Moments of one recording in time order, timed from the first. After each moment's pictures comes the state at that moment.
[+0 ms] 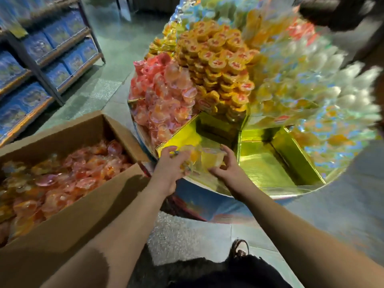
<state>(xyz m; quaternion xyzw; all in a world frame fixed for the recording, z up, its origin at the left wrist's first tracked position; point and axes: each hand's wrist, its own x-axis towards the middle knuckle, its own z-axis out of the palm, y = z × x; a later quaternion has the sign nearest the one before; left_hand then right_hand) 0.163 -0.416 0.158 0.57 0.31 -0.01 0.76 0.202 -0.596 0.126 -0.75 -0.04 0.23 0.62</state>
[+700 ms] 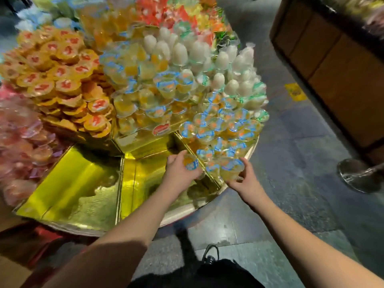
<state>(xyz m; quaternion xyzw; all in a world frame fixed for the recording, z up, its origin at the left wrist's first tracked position) 0.365 -0.844 0.115 0.88 0.08 -0.14 0.45 0.325 -1.059 0.067 -0.79 0.14 0.09 0.59</state>
